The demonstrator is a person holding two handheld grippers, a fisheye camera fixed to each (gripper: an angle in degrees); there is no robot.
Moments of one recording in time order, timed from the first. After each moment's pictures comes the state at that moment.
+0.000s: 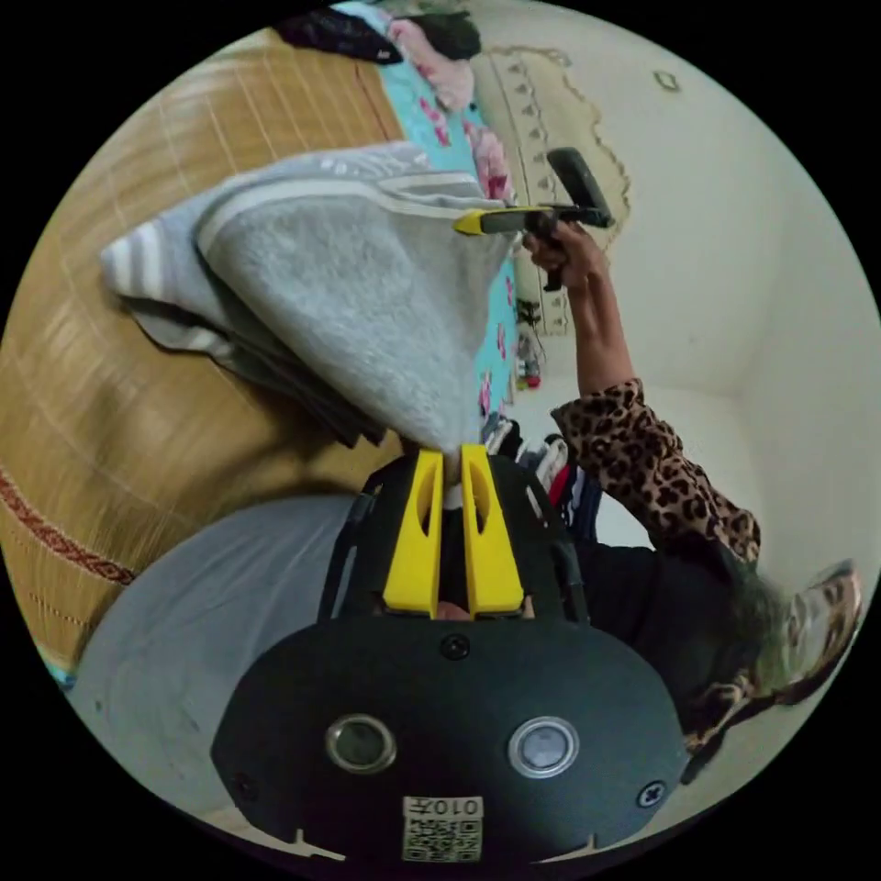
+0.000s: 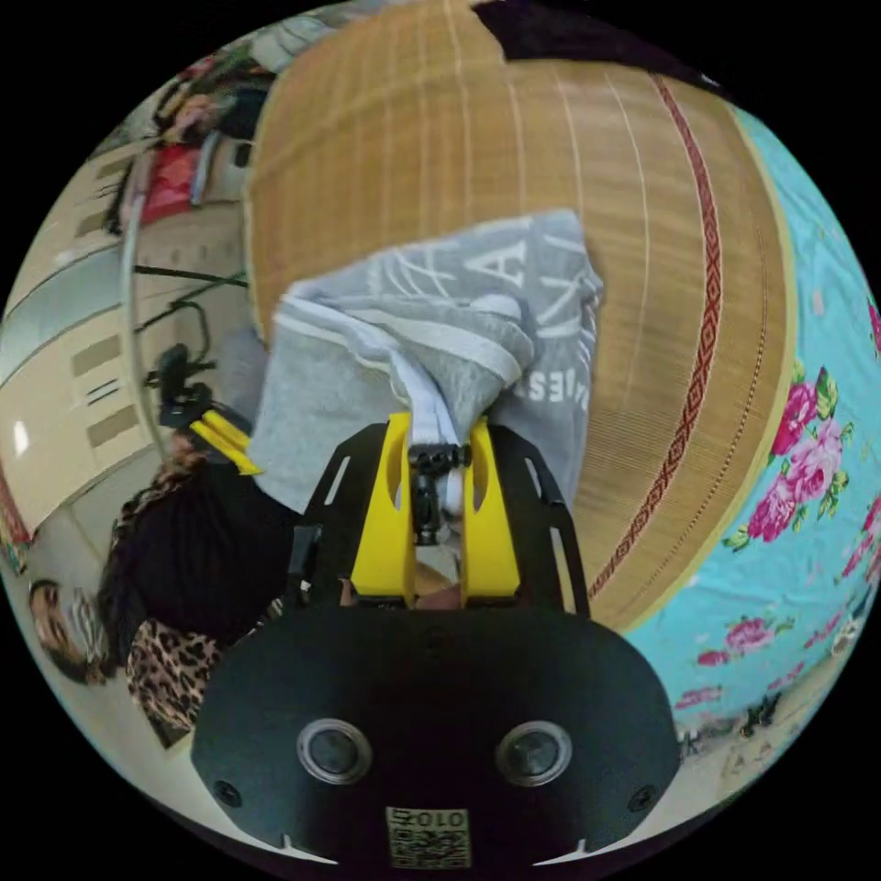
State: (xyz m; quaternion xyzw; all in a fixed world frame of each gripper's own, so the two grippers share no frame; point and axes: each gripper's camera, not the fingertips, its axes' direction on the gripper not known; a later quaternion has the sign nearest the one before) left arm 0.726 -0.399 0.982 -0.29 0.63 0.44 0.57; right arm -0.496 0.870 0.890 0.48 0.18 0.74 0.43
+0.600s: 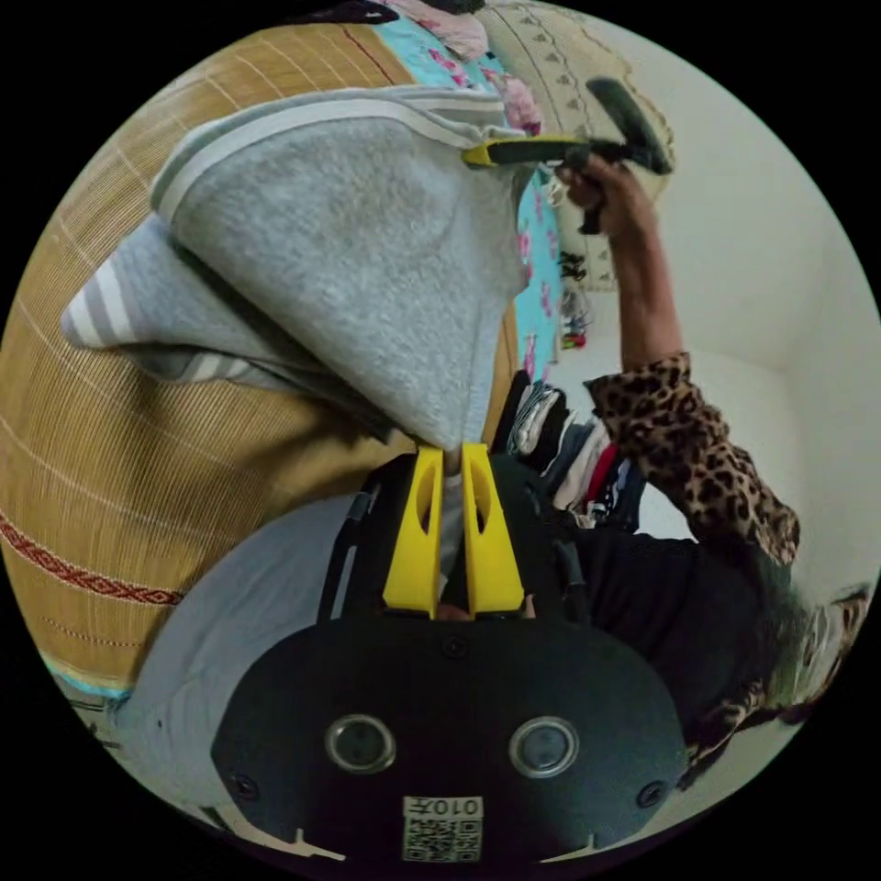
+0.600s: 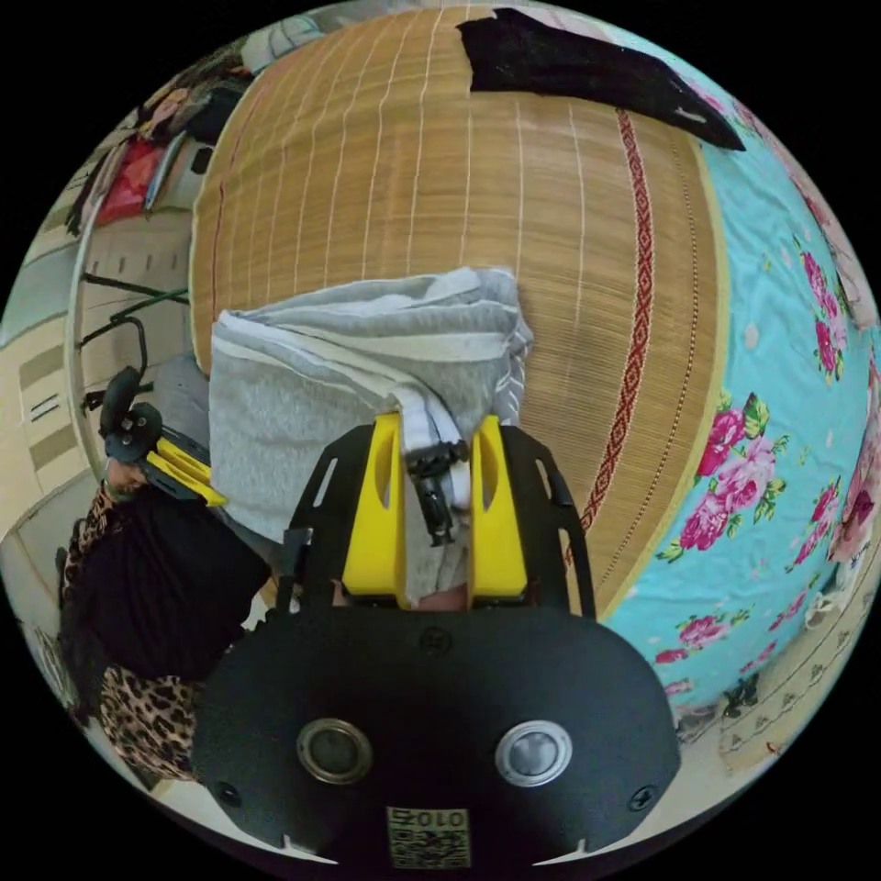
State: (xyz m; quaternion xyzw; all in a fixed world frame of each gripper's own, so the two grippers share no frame) left arm 0.842 -0.453 1.081 -0.29 0.56 0.50 0.60; right arm -0.587 0.908 0.889 0.43 0.27 0.77 0.38
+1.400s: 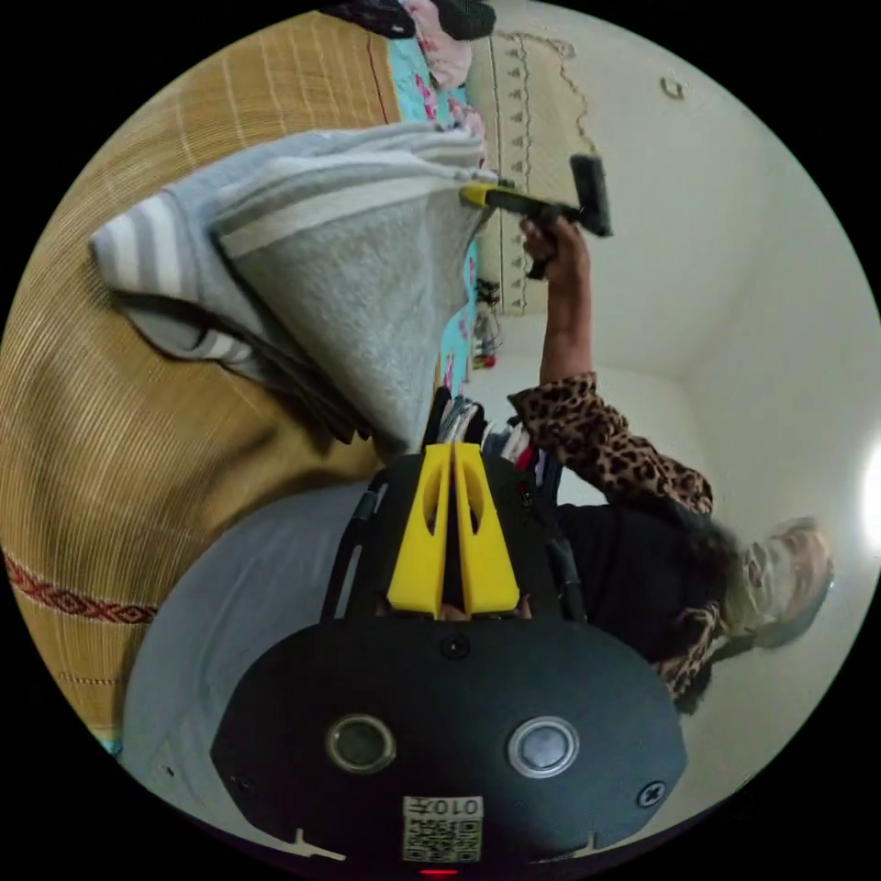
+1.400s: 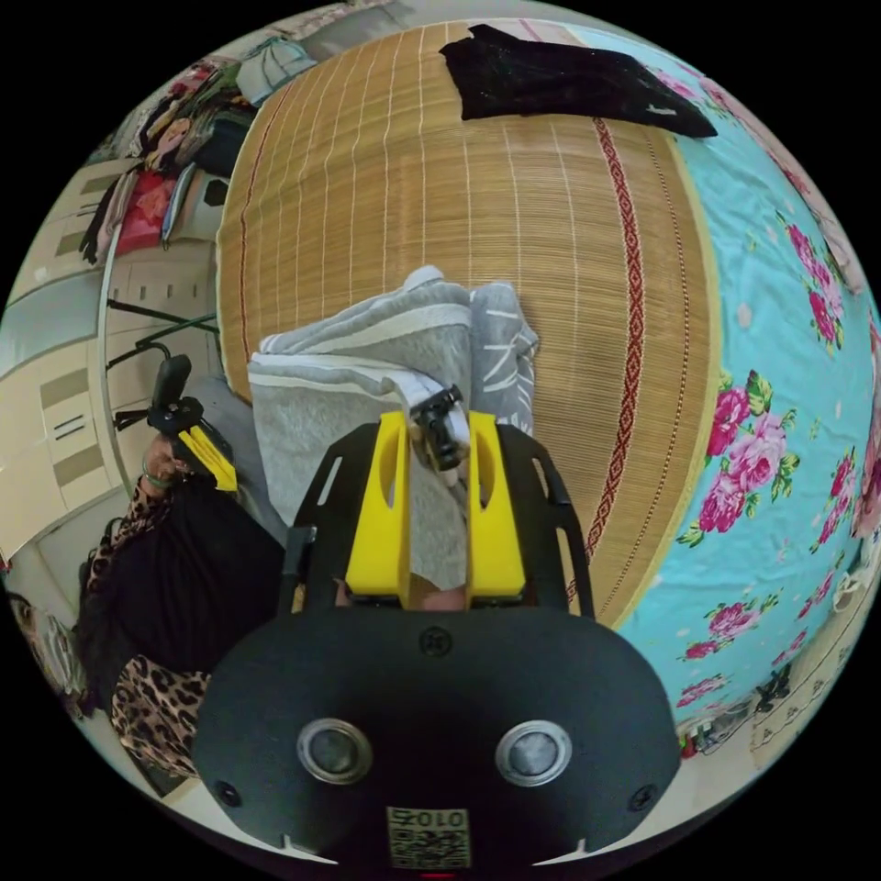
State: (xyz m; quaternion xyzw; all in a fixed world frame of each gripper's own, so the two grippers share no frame) left arm 0.862 -0.530 1.205 -0.33 0.67 0.43 0.51; right arm -0.671 0.923 0.921 0.48 0.26 0.76 0.35
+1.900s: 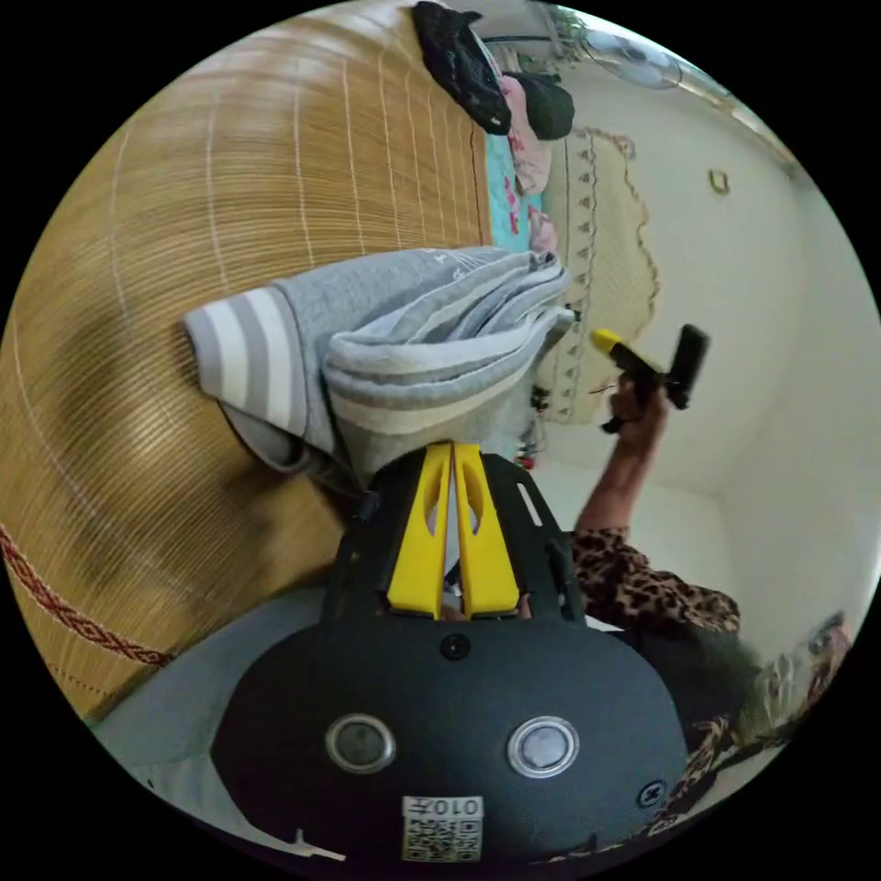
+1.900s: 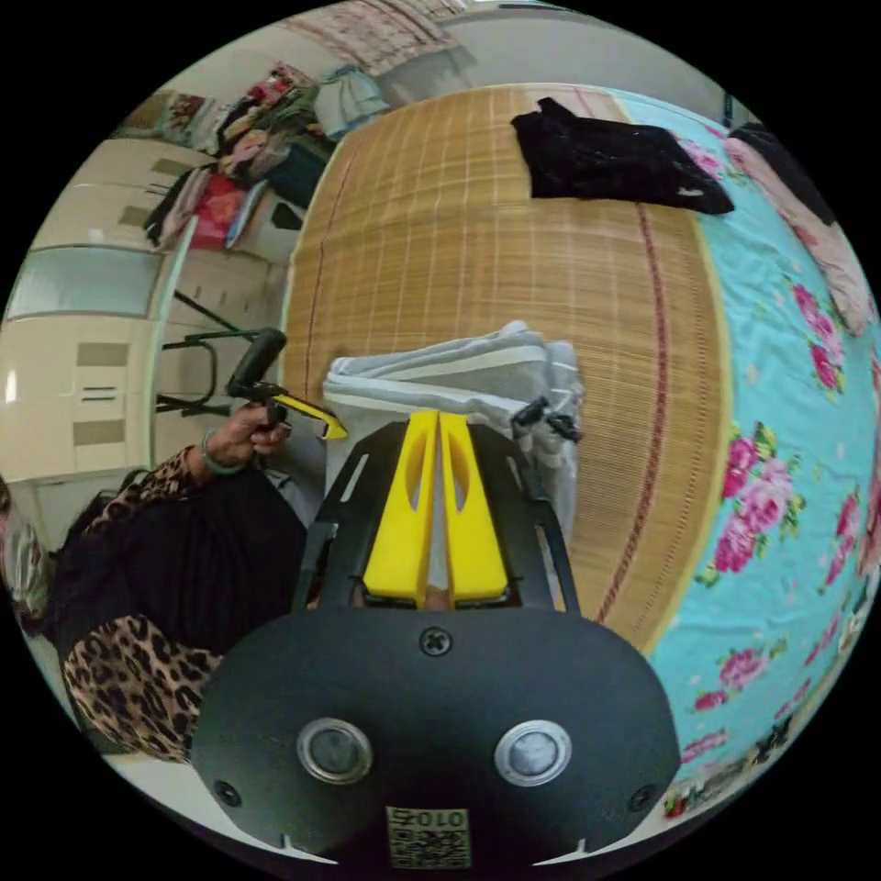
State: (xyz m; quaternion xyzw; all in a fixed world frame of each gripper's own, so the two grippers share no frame) left arm 0.902 -0.547 1.226 -0.28 0.66 0.30 0.63; right arm -0.705 0.886 0.950 0.54 0.35 0.67 0.37
